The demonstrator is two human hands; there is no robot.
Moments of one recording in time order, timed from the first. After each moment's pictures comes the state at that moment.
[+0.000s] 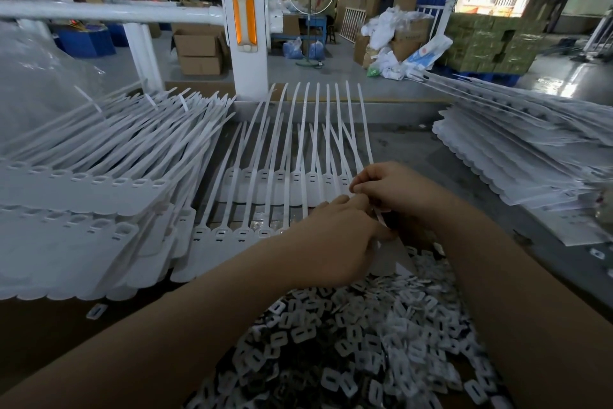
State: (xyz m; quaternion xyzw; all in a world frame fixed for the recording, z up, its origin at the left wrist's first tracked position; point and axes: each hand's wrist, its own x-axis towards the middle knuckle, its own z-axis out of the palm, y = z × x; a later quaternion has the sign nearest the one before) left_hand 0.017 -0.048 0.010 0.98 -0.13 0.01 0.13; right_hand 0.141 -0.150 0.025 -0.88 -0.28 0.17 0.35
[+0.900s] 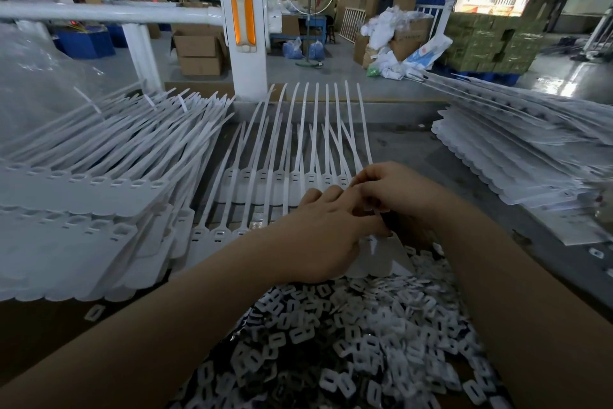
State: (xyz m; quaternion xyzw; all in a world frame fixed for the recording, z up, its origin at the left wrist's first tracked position) left_hand 0.013 -0.035 0.013 0.99 -0.15 0.04 0.05; right_hand 0.143 -0.151 0.024 -0.87 -0.27 0.18 0.36
